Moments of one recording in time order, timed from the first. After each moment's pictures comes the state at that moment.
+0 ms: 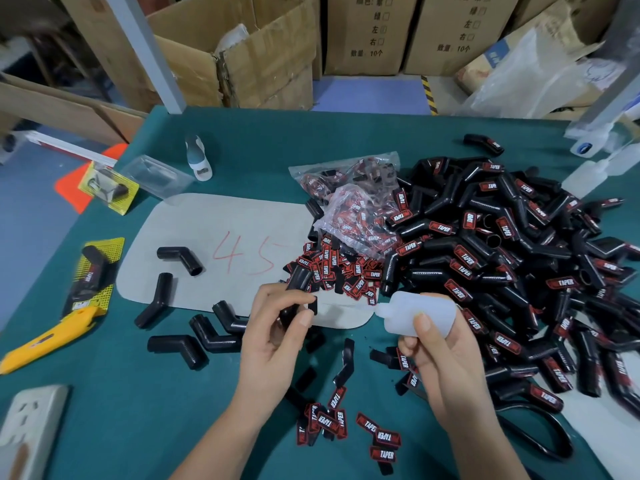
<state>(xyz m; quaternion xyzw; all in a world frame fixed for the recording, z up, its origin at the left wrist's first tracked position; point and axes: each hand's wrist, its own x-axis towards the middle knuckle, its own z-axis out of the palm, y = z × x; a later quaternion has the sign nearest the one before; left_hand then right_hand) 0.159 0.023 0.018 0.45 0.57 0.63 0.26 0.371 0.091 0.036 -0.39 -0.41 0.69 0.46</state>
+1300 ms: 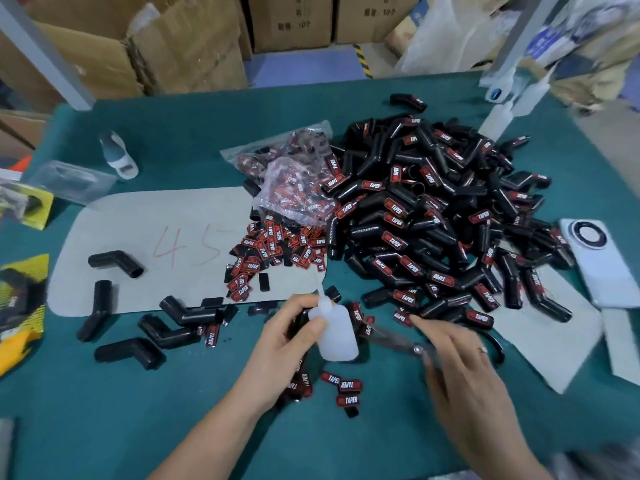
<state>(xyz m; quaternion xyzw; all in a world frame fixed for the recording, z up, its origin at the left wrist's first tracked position) 0.208 0.014 0.017 0.44 0.53 0.48 0.55 0.468 0.011 0.026 -0.55 -0.80 0.11 0.22</state>
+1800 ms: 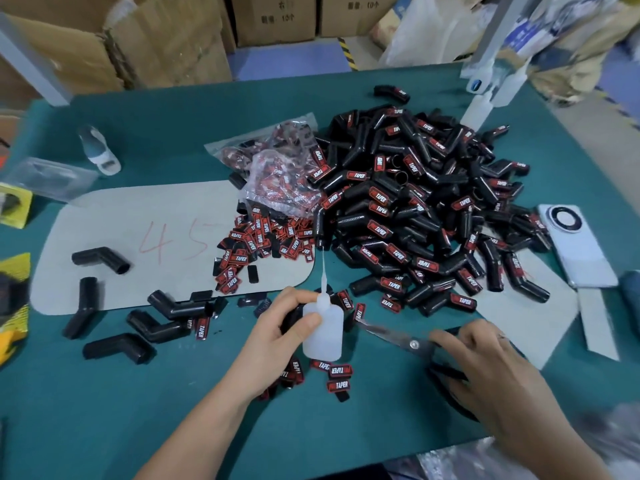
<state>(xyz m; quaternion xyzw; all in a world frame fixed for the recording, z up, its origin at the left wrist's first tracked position) 0.204 0.015 0.010 0.51 0.53 0.42 0.54 0.513 0.010 0.053 -0.59 -0.80 0.12 -0.04</state>
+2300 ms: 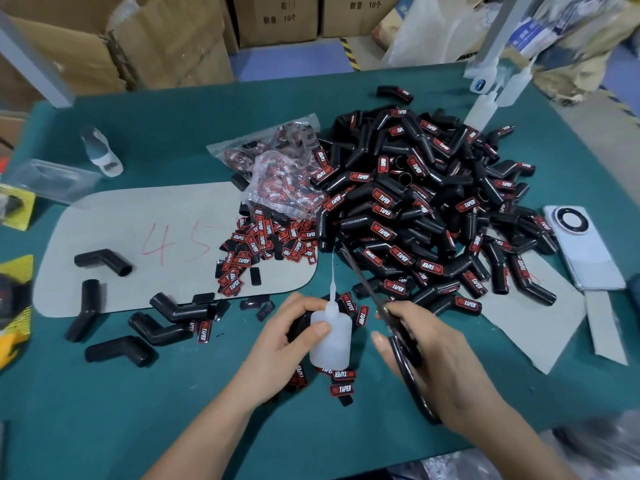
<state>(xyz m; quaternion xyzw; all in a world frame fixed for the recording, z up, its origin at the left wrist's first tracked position) 0.207 0.011 0.012 0.52 0.52 0.42 0.53 0.447 0.025 0.060 -0.53 -0.77 0.28 0.20</state>
